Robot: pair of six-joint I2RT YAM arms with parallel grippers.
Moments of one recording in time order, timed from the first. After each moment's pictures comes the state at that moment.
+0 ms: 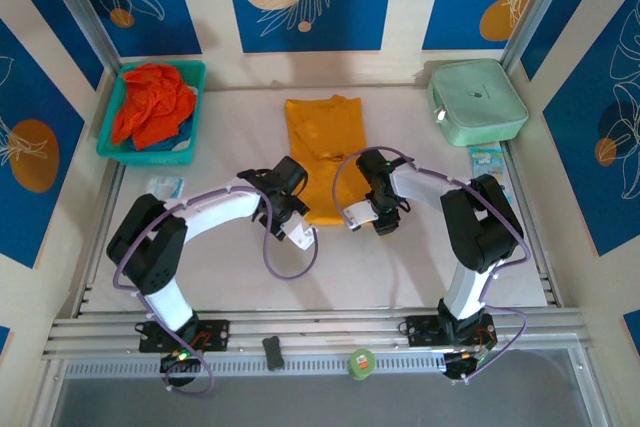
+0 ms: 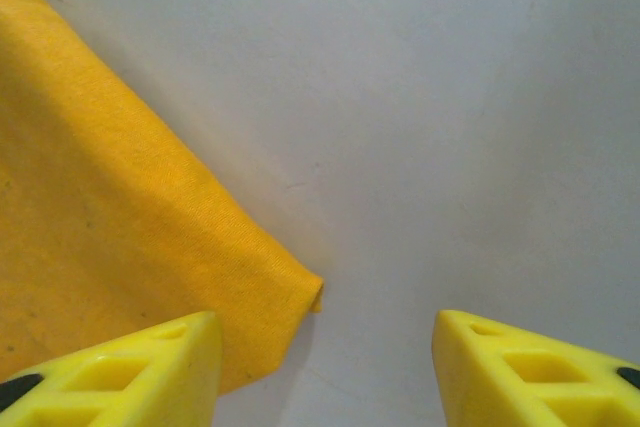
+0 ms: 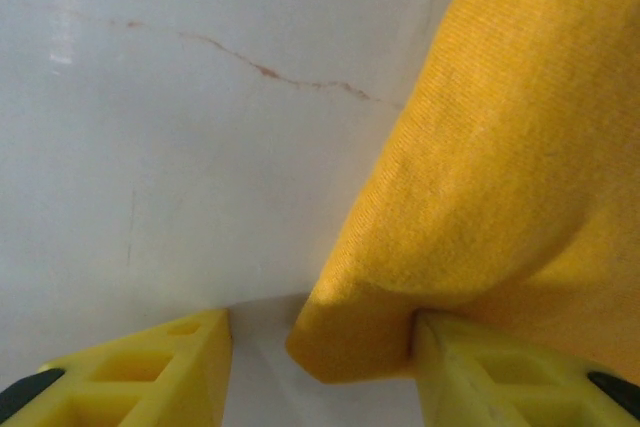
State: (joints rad) left arm -0.72 1.70 1.11 -0.68 0.11 1.65; right arm 0.49 1.77 1.08 -0.81 0.00 -1.44
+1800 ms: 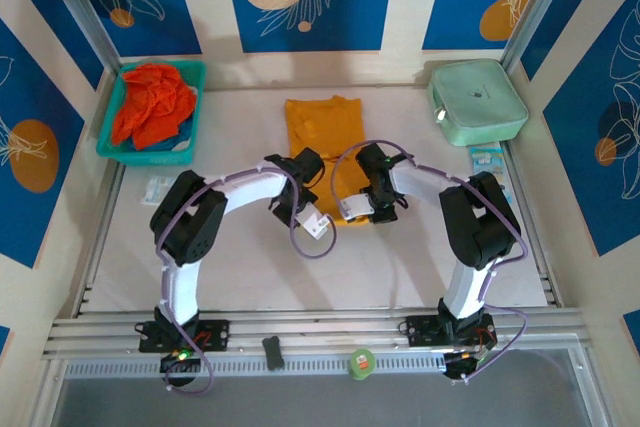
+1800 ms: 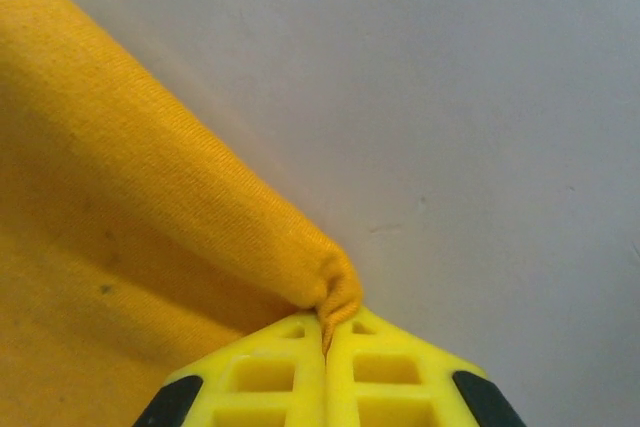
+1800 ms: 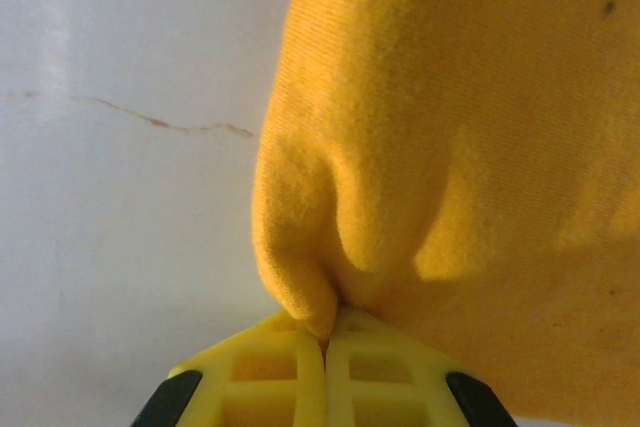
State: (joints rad) left arm -0.70 1.96 1.33 -0.76 0.09 1.61; right arm 0.47 1.78 1.10 -0.78 -0.05 -1.35
